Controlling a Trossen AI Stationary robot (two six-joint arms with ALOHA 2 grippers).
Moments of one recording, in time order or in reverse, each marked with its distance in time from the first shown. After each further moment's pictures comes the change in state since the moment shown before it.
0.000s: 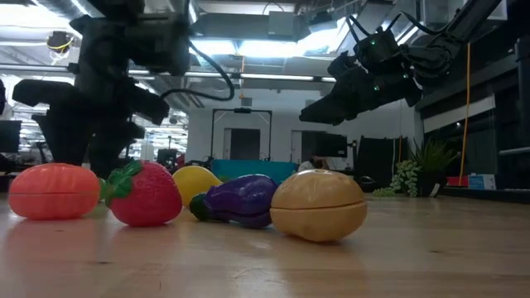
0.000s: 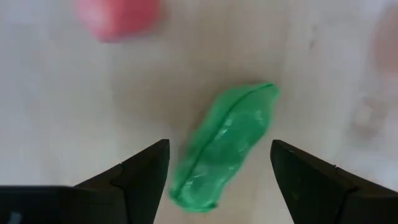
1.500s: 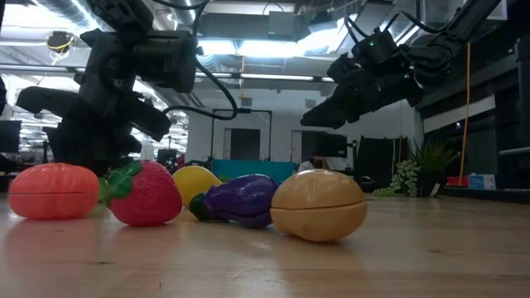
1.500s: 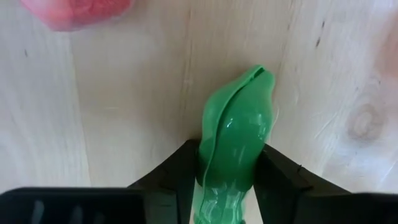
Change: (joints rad) left arm 0.014 0.081 0.000 0.014 0.092 -0.035; right arm 0.023 0.000 0.000 -0.049 0.001 -0.004
